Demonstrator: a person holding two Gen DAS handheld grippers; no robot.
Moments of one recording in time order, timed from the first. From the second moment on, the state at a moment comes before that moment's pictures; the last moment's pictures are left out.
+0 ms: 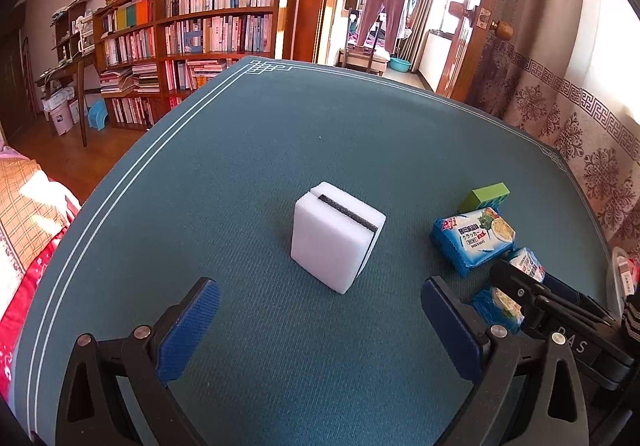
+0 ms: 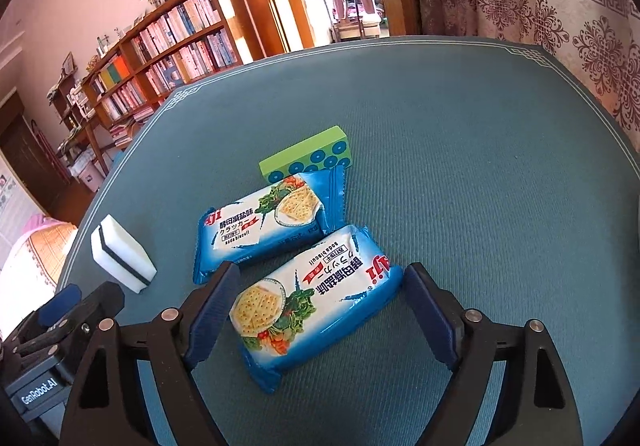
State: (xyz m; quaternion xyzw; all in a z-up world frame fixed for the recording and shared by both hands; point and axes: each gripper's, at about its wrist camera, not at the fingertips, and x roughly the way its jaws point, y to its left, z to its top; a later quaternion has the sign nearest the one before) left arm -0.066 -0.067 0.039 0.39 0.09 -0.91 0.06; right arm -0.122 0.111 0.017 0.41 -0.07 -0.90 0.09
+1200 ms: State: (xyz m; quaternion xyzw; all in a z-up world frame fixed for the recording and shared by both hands) left arm -0.074 0.000 0.052 0.38 -0.02 -0.93 0.01; right arm -0.080 0.176 0.013 0.40 -0.03 -0.92 0.06
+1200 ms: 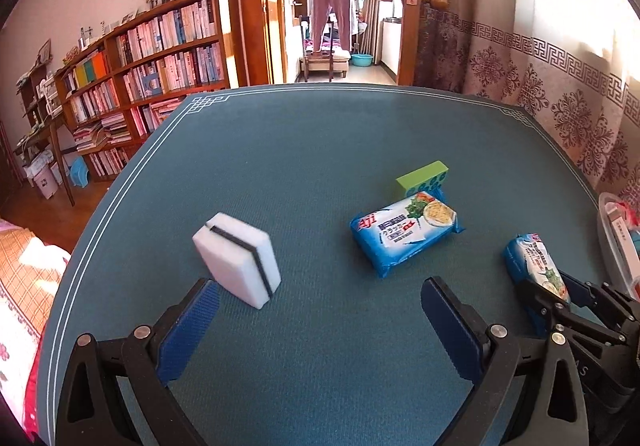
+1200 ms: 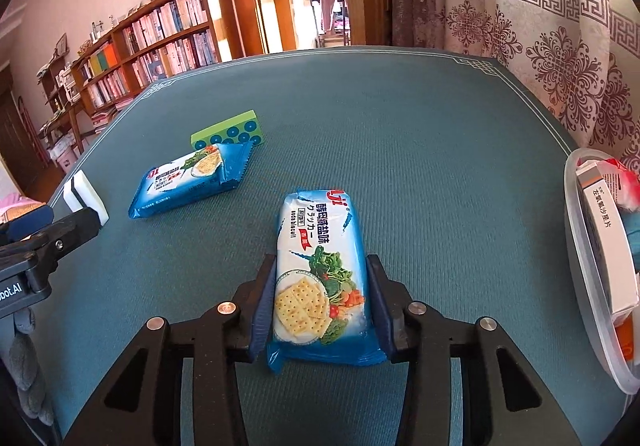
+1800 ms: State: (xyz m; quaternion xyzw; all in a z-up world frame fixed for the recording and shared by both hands) left arm -0.145 0.052 0.020 0.42 -0.10 -0.90 -0.05; right arm -0.078 0.185 0.012 0.39 -0.05 -0.92 0.08
